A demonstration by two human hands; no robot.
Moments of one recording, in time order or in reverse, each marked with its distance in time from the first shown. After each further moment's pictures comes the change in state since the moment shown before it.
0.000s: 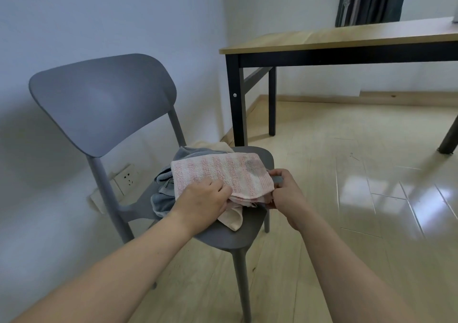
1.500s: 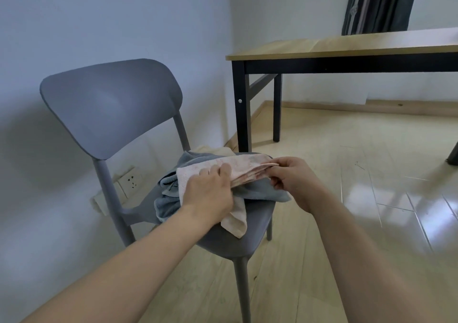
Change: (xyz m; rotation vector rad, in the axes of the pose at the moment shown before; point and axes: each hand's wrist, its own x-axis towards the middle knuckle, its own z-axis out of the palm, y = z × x) left_hand 0.030 0.014 -0.045 -0.029 -0.155 -0.417; right_hand -0.014 -0.060 -0.015 -0.070 -0.098 -0.223
